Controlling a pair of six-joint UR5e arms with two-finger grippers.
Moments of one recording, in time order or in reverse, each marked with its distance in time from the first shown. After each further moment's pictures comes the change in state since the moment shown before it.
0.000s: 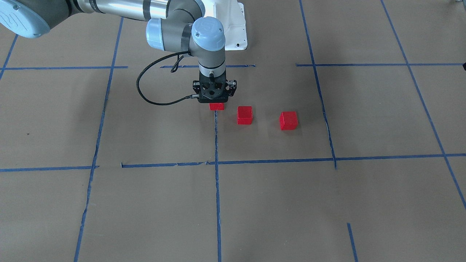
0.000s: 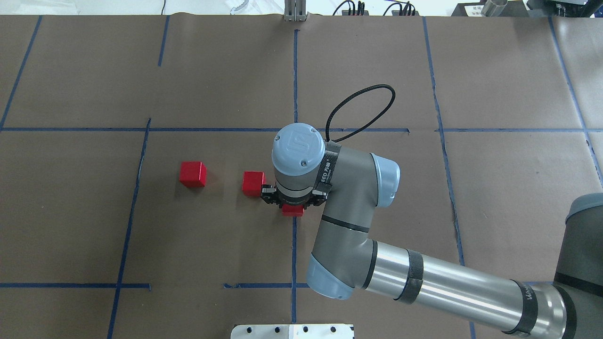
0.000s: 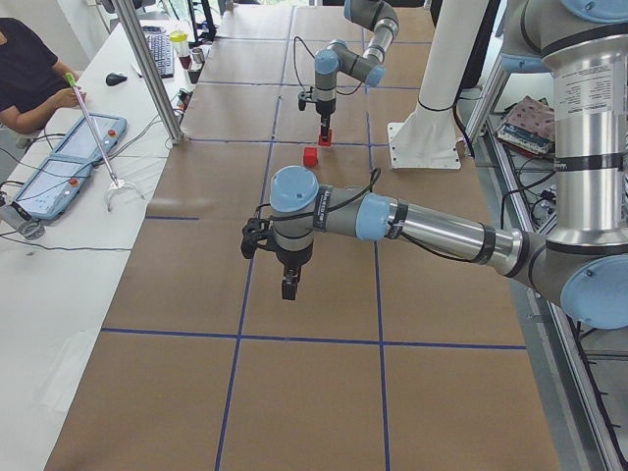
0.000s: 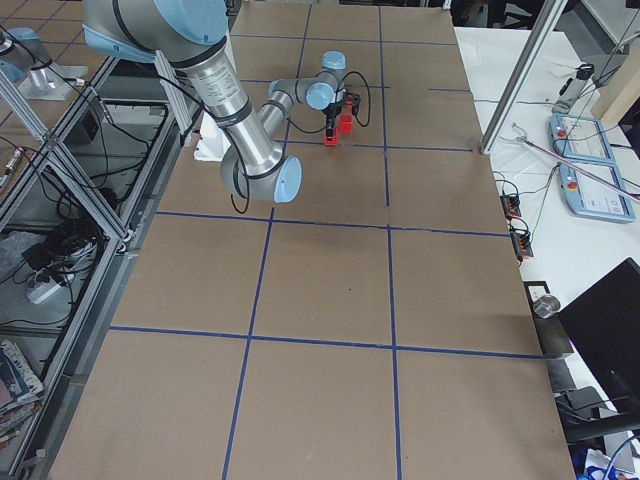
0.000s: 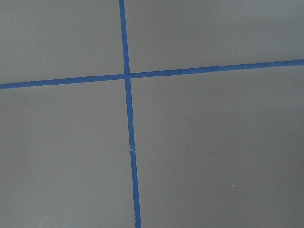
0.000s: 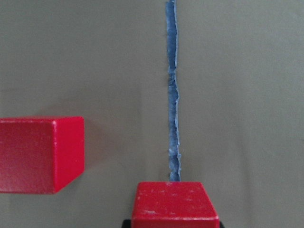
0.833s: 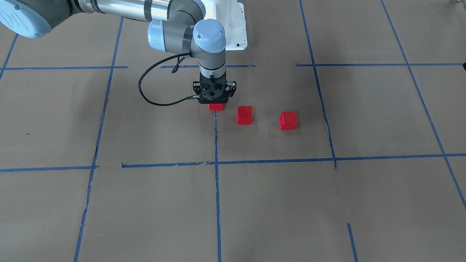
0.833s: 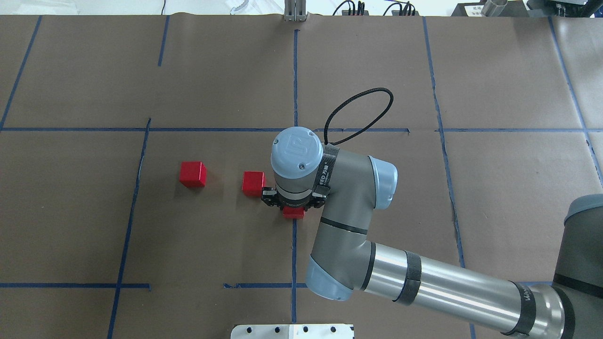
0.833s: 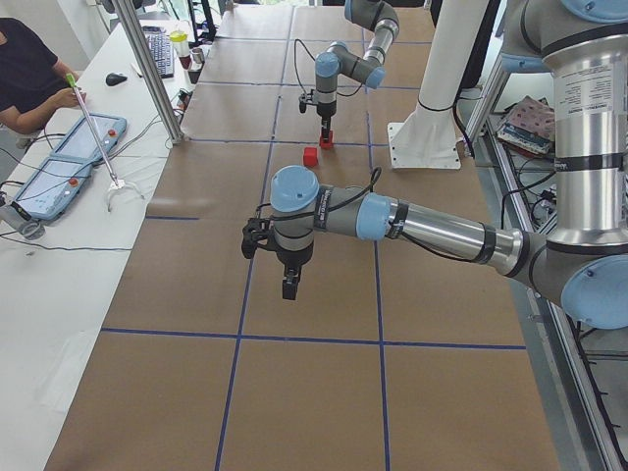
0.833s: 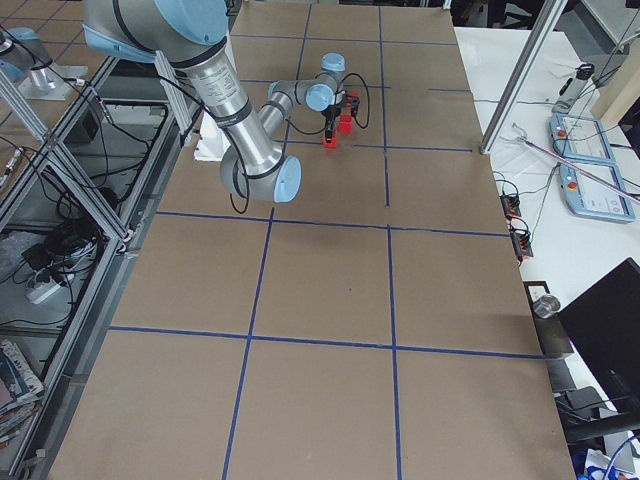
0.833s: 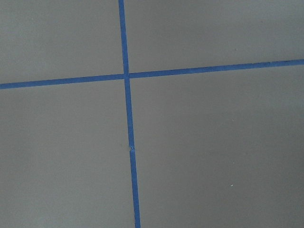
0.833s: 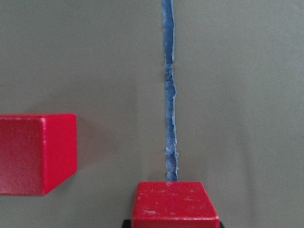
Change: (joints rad) left arm 0.000 0.001 -0.002 0.002 0.000 0.000; right arm -0.004 0.001 -0.011 -0.001 -0.003 0.003
